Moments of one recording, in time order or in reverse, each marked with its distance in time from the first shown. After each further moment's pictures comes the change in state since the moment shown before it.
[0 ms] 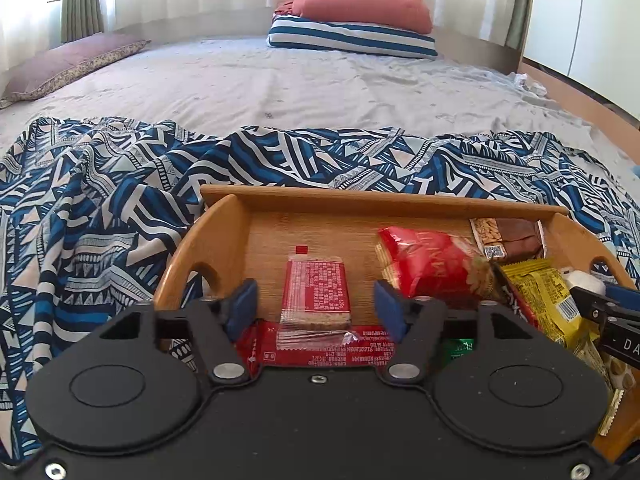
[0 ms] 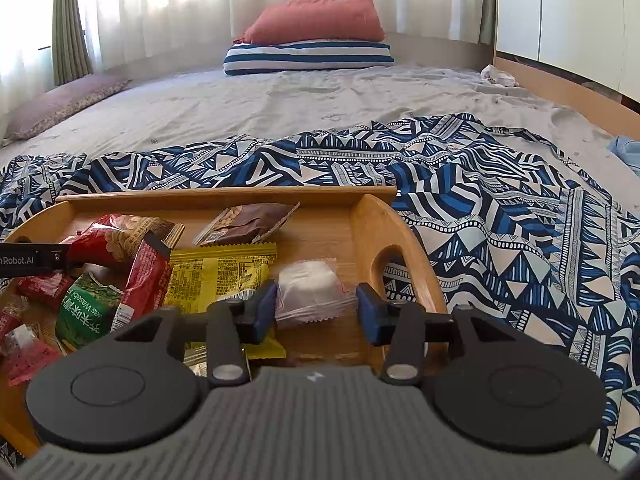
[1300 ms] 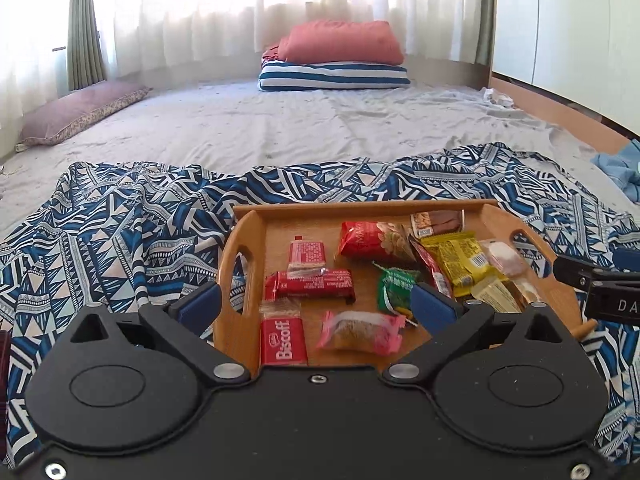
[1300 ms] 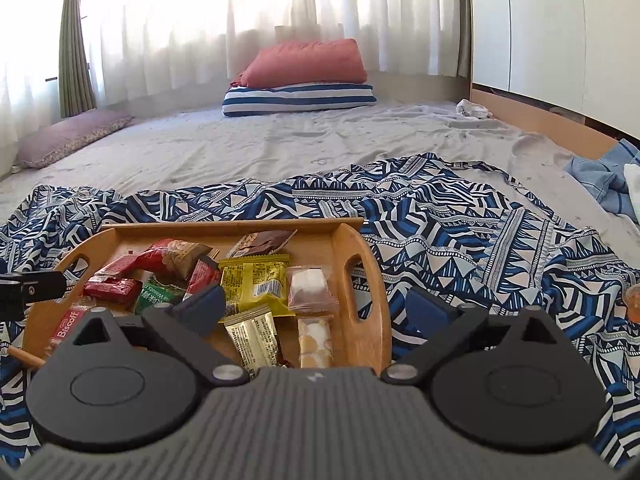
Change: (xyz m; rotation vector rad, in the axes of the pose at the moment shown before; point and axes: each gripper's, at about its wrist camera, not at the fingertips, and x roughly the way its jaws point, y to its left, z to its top) left arm -0.153 -0.013 -0.036 0.085 -0.095 -0.006; right arm -0.118 -0.005 -0.012 0.034 -0.105 -0.021
